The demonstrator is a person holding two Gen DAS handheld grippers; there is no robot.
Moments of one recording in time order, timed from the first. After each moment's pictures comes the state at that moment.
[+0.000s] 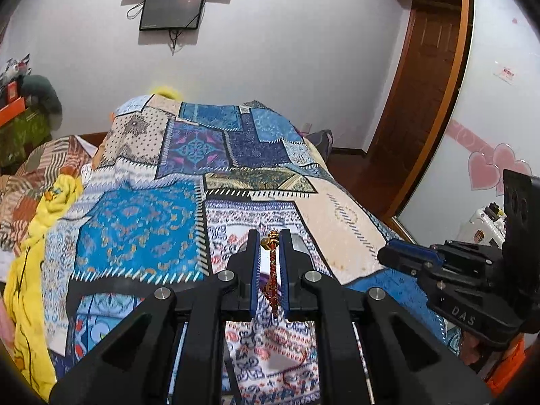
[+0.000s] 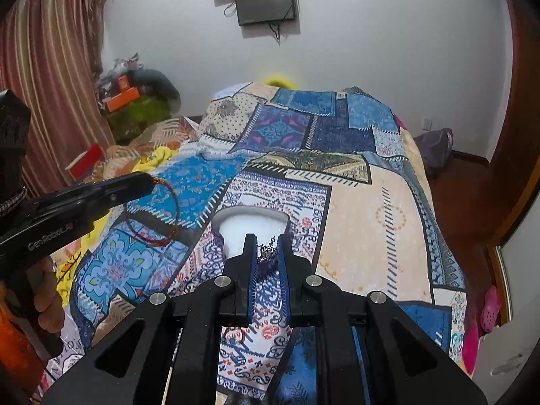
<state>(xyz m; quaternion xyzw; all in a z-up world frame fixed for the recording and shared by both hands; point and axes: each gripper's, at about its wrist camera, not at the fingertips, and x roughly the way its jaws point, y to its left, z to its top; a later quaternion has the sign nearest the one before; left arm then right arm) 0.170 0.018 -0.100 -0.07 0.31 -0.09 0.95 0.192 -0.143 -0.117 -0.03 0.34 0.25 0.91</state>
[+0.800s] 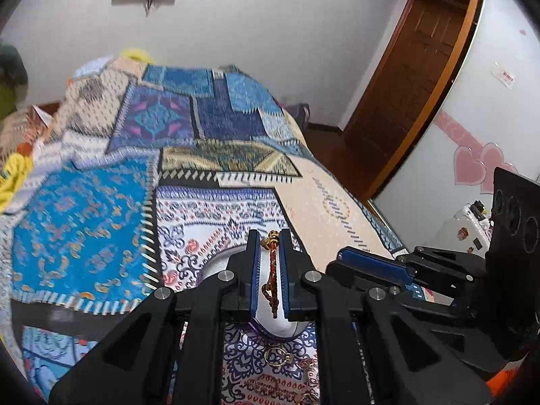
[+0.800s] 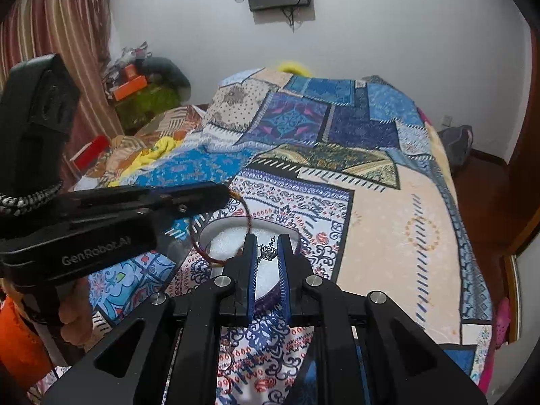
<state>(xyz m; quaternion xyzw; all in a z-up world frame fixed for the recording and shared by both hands) 0.259 0.012 -0.157 -0.11 0.37 -0.16 0.91 0.238 -0.123 -0.146 -0.04 0.36 0.29 0.88</state>
